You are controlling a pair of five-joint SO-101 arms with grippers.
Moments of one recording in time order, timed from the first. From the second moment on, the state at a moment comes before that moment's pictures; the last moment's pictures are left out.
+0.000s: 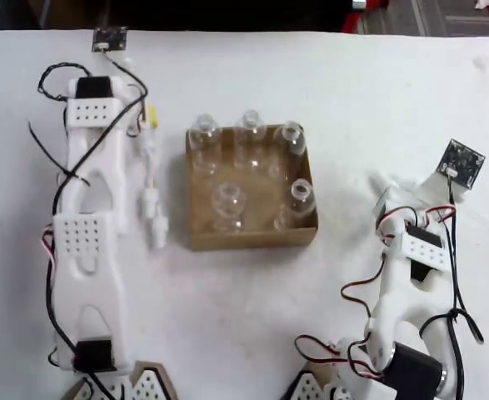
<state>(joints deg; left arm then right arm) -10.0 60.1 -65.0 82.6 9.0 20.1 -19.5 56.8 17.4 -6.2</state>
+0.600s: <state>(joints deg) -10.2 76.7 -84.6 89.4 16.7 18.6 -19.5 56.8 17.4 -4.0</state>
